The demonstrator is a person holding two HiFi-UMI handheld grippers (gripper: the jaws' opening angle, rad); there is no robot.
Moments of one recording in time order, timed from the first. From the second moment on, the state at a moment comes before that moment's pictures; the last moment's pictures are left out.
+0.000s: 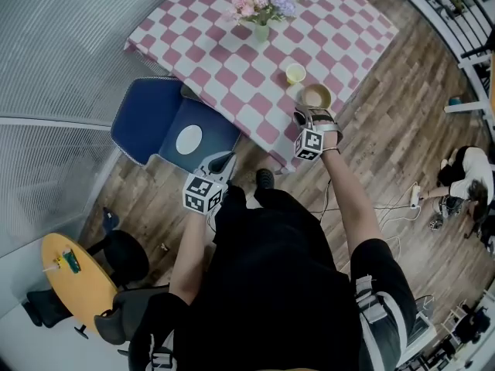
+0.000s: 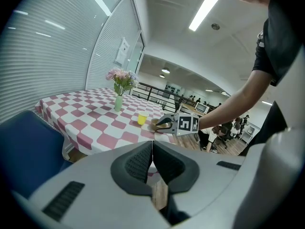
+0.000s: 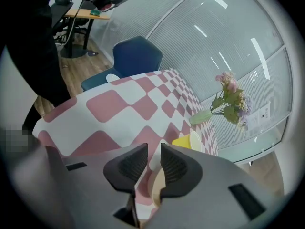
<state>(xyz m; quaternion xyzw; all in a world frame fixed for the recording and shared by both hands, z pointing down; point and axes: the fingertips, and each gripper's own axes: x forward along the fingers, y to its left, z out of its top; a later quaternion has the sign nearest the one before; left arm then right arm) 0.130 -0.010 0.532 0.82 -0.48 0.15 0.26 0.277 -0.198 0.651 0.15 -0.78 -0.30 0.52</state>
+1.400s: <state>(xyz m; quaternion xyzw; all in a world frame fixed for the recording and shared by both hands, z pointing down) -0.132 0.117 0.574 0.69 -0.63 0.10 0.33 -0.081 -0.036 0.715 -0.07 -0.85 -0.29 0.44</state>
